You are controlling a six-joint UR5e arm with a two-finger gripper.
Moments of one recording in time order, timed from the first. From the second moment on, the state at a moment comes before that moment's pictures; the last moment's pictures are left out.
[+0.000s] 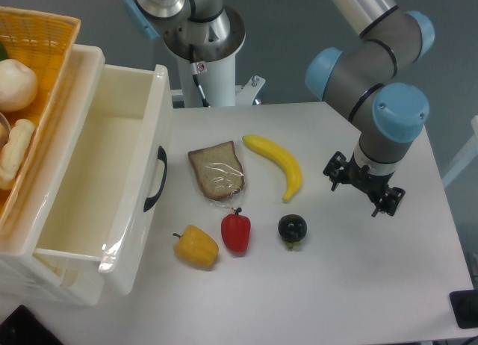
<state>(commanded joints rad) 2.71 -2.04 -1.47 -1.17 1.57 1.38</state>
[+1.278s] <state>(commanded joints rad) 2.62 -2.09 -1.57 -1.03 1.47 1.18</state>
